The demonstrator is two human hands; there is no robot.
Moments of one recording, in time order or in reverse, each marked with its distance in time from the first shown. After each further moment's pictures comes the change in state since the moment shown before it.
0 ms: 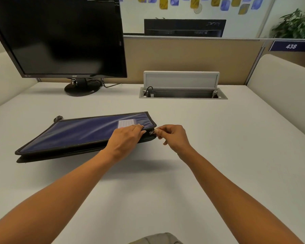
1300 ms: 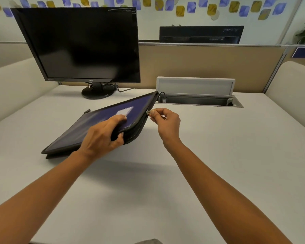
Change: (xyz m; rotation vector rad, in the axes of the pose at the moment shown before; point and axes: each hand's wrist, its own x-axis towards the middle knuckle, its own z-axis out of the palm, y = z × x) left_hand -0.031 -0.046 -0.055 -0.056 0.192 0.018; right_hand 0.031 -0.053 0.047 0.300 0.216 -0.129
